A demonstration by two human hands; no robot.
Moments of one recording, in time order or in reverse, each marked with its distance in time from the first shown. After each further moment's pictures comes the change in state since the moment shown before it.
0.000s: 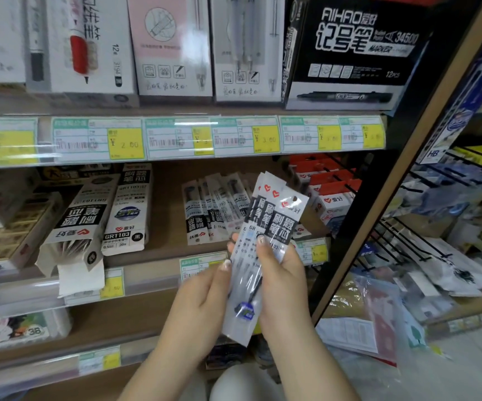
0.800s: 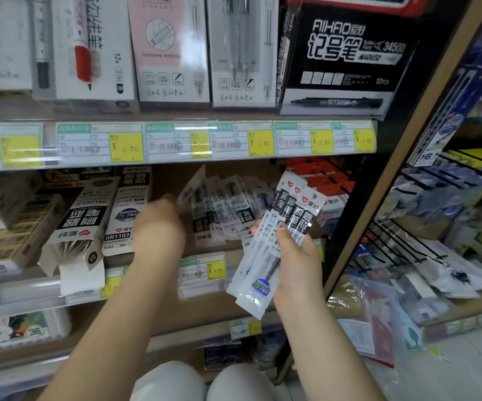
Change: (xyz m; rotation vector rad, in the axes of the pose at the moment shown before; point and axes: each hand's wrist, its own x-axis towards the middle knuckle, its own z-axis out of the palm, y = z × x) left_hand 0.111 -0.003 -0.040 0.827 0.308 -0.158; right_hand 0.026 -0.015 -0.015 -0.087 0.176 0.024
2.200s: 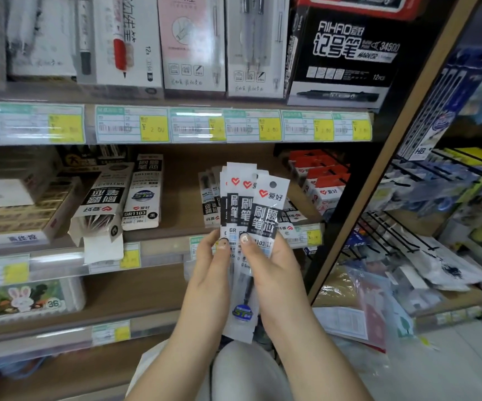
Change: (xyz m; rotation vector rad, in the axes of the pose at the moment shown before) left_hand -0.148 0.008 -0.014 -1.276 -0.351 -0.134; right_hand -0.075 0.002 0.011 -0.161 -0.347 -0.137
